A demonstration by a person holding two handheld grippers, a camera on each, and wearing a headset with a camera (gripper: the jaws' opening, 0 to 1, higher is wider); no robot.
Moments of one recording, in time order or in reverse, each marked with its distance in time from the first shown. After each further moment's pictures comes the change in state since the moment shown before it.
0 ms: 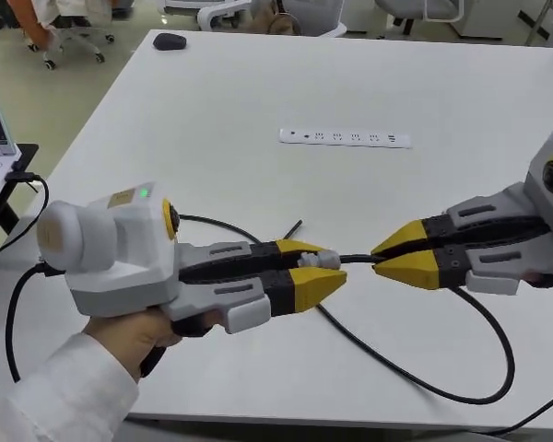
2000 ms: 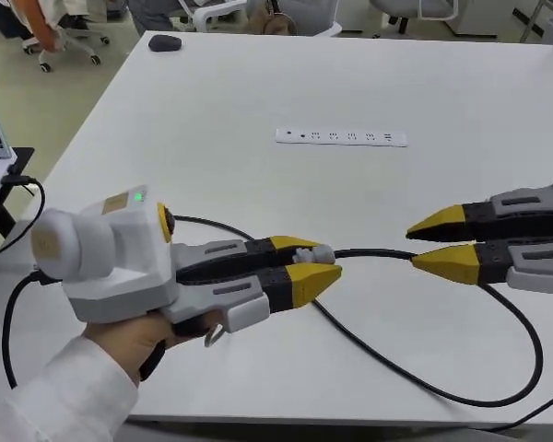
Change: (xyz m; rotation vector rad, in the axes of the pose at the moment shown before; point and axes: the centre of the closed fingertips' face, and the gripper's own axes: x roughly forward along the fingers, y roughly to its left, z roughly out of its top) left arm 0.000 0.005 0.000 0.037 -0.007 0.036; right arm -0.028 -0.008 0.009 0.014 -0.028 -0.106
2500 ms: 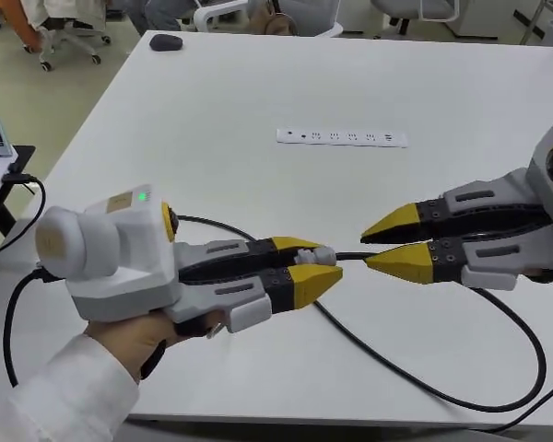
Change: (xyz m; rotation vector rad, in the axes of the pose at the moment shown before) left arm 0.001 0.000 -0.001 0.009 0.005 0.001; right arm 0.038 0.014 0.013 -0.064 0.015 0.077
